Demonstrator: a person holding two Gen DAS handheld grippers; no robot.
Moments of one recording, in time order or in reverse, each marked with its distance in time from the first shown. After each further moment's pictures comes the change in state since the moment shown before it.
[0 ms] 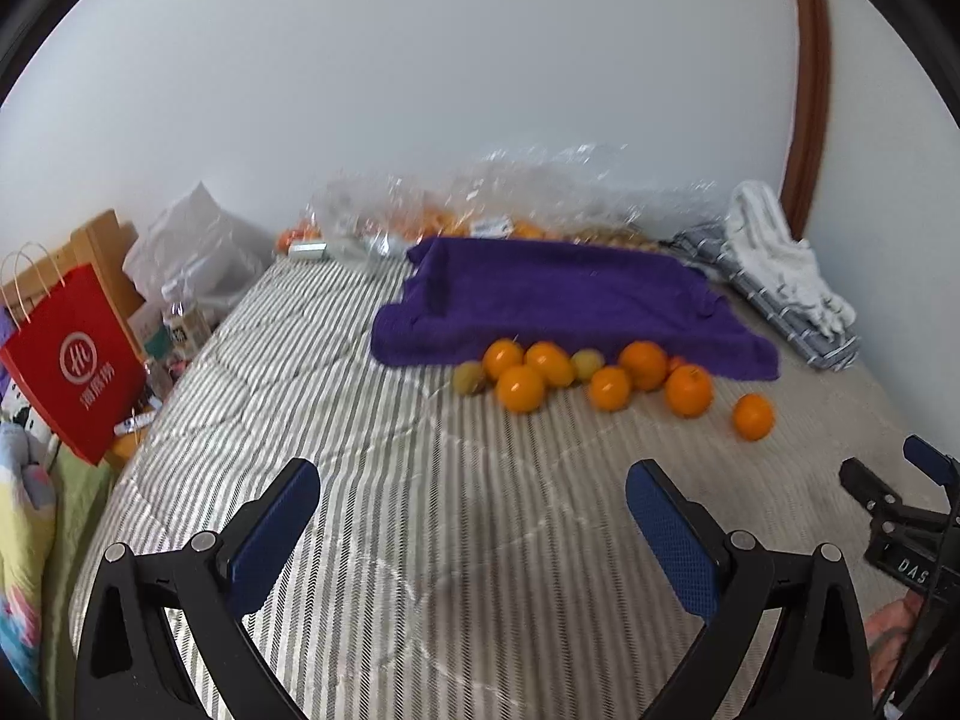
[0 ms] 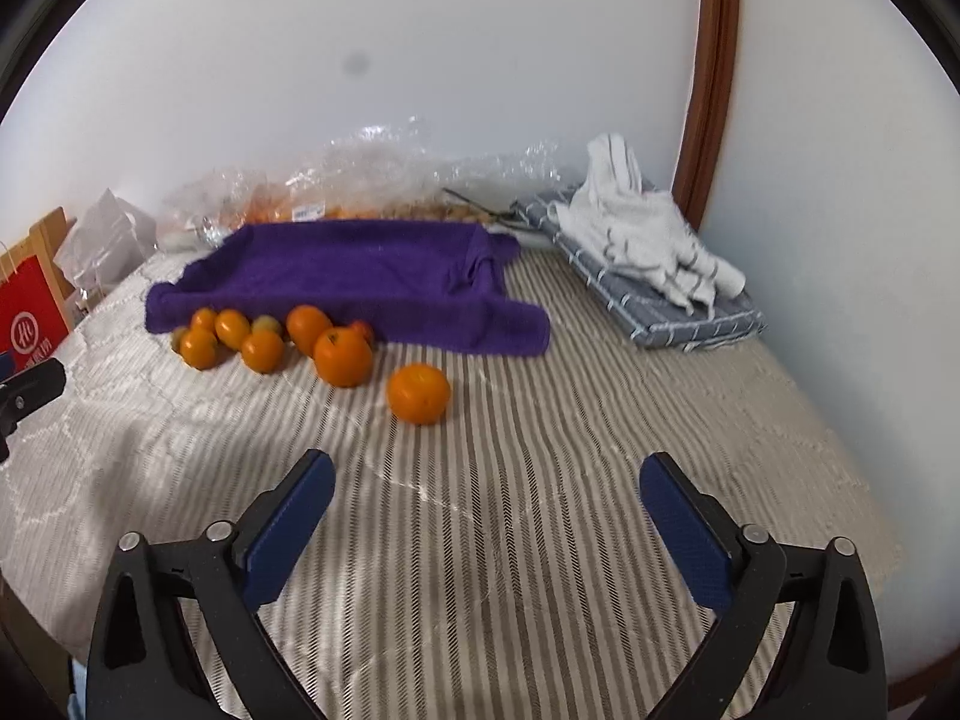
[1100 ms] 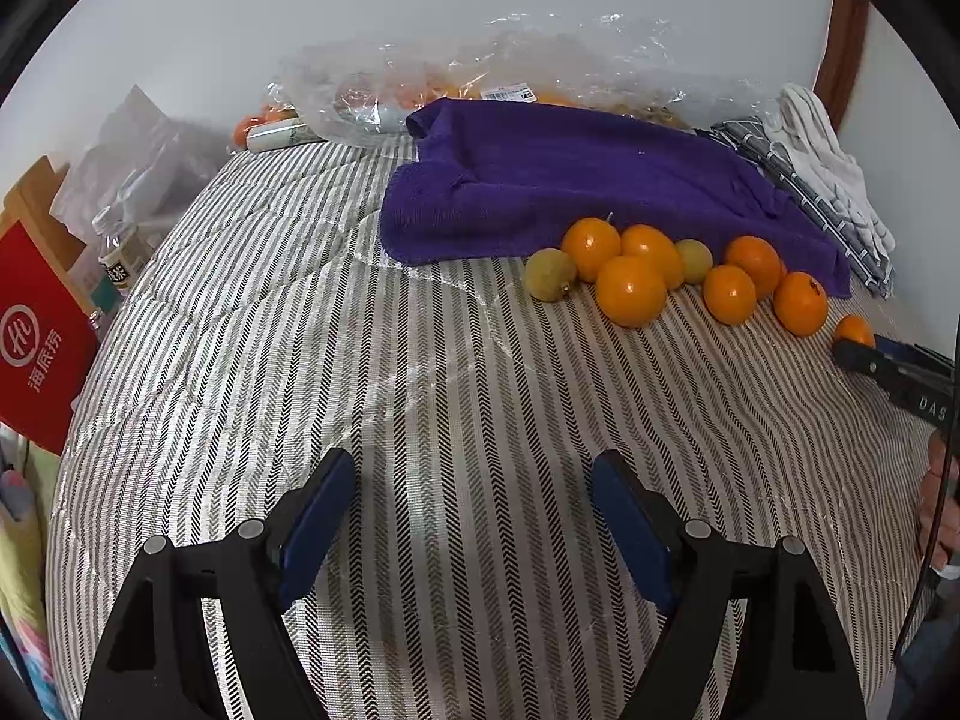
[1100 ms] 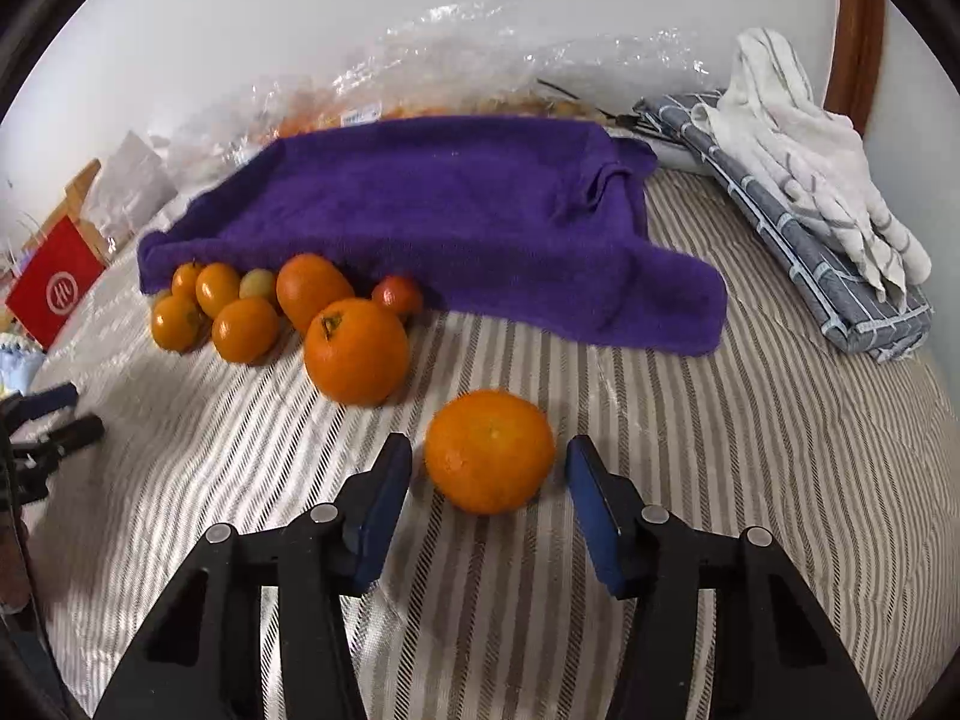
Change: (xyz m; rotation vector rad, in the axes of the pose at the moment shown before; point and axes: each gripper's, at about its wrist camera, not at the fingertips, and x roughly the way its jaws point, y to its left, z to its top) left arm 0.098 0.044 -0.004 0.062 0.265 -0.069; right arm 0.133 0.018 0.031 -0.056 0.231 0.263
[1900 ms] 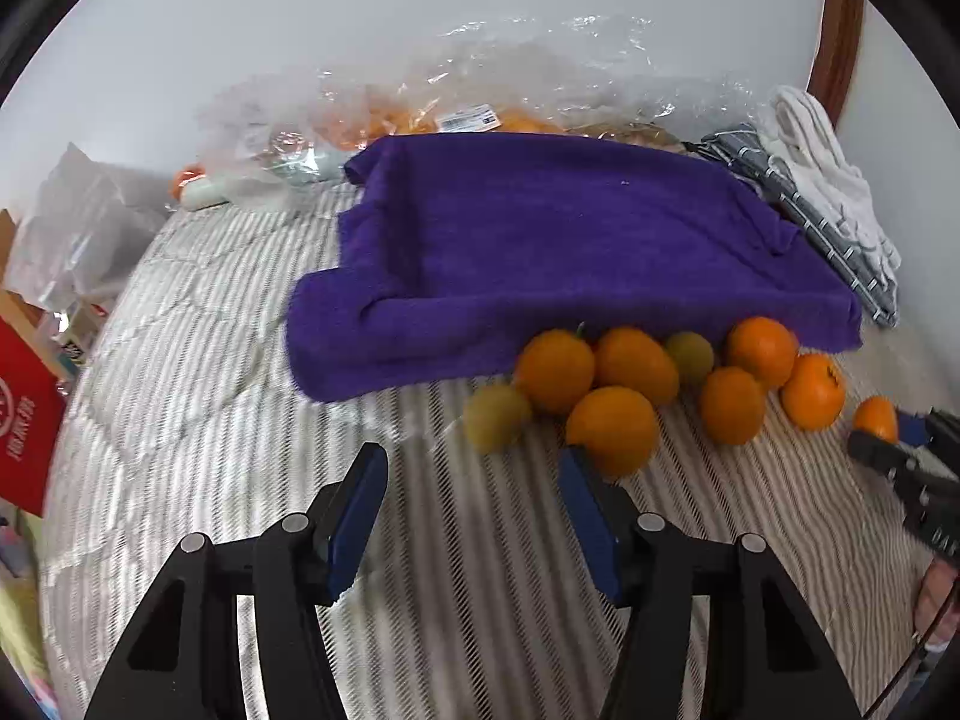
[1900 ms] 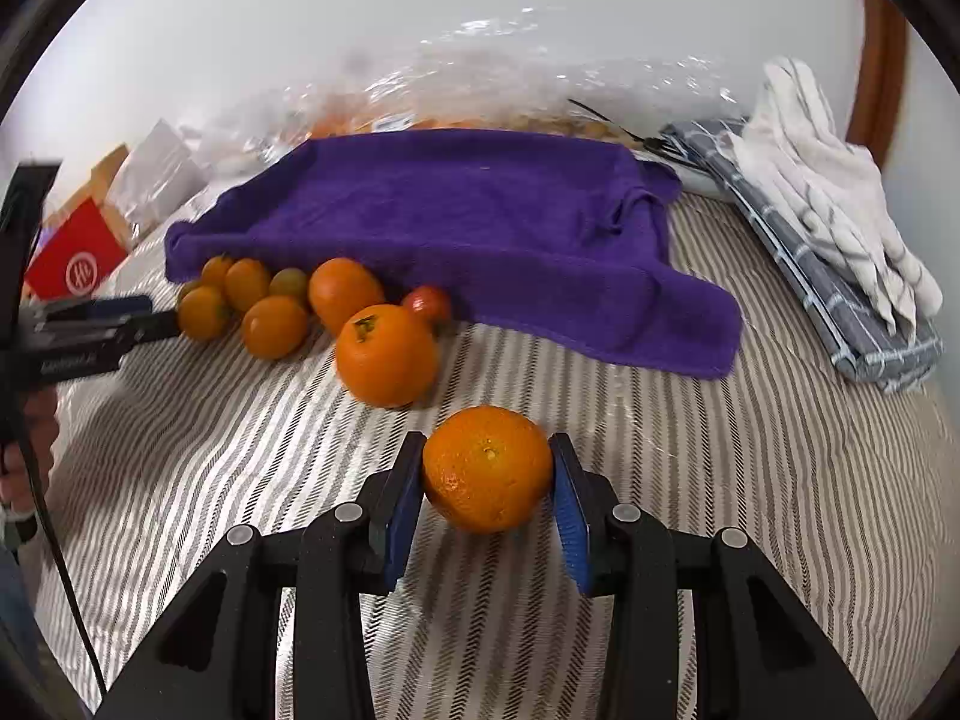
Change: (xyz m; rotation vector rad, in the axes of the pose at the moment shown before) left arm 0.035 -0.036 0.054 0.047 -0.021 -0.034; right arm -0.006 0.008 -0.006 -0.089 -0.029 0.021
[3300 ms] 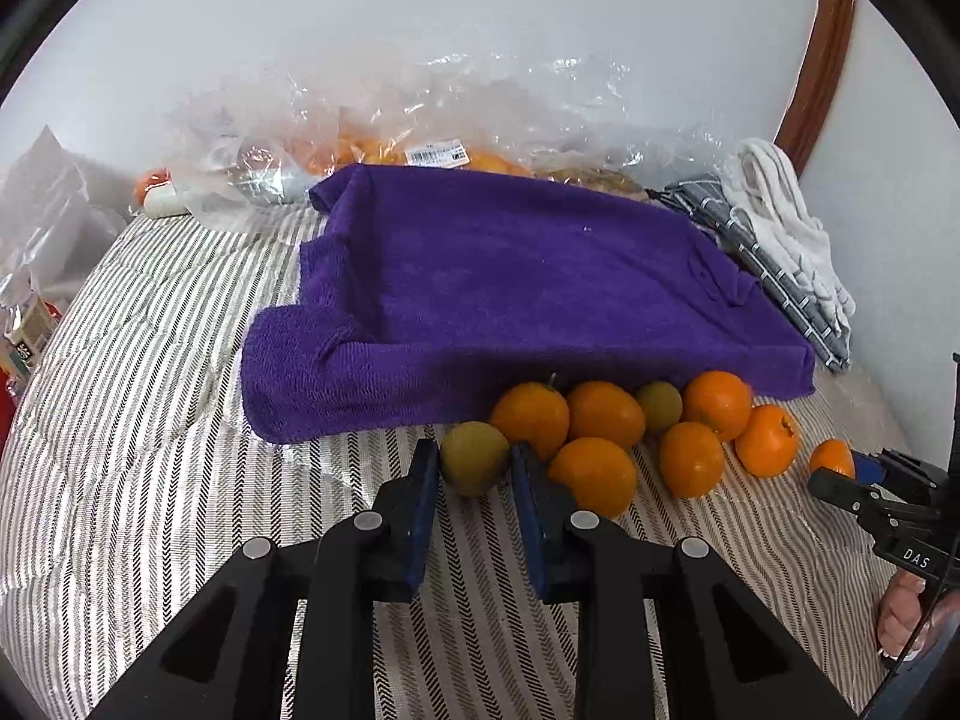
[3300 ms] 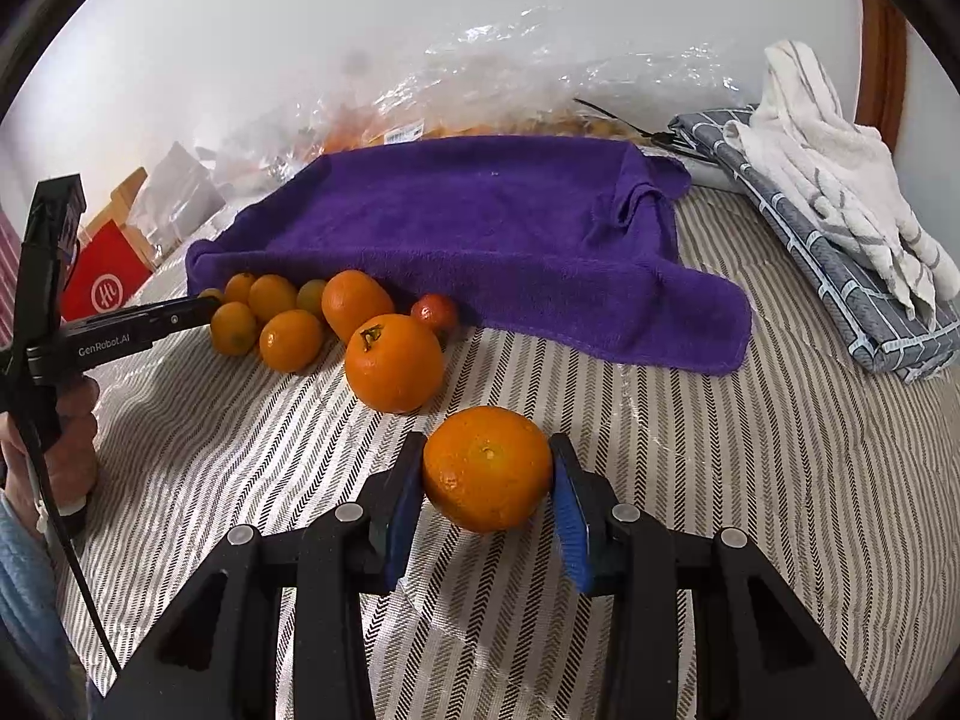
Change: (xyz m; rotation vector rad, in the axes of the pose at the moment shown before) left arm -0.003 0.010 0.006 -0.042 -0.090 -0.148; right arm -0.004 -0.017 -0.002 0.059 -0.017 0.093
